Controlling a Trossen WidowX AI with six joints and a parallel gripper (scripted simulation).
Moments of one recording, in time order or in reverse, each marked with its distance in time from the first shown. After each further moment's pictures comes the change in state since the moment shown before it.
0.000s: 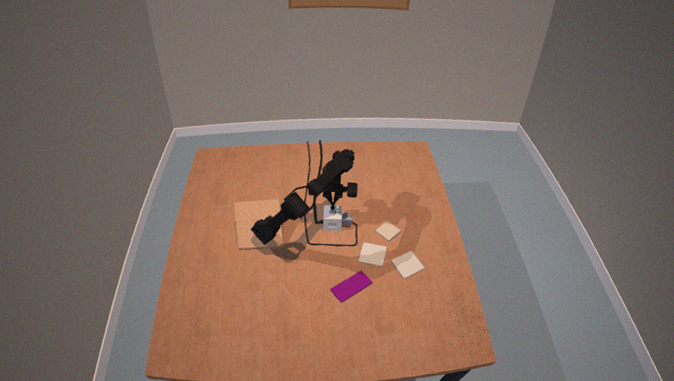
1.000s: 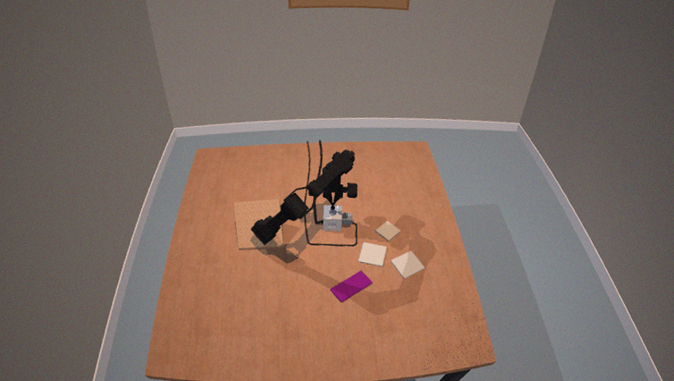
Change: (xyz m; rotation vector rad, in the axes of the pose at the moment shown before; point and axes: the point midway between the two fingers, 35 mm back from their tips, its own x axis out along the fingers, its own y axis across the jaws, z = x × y) arm 0.003 0.000 0.002 -0.007 -0.021 -0.001
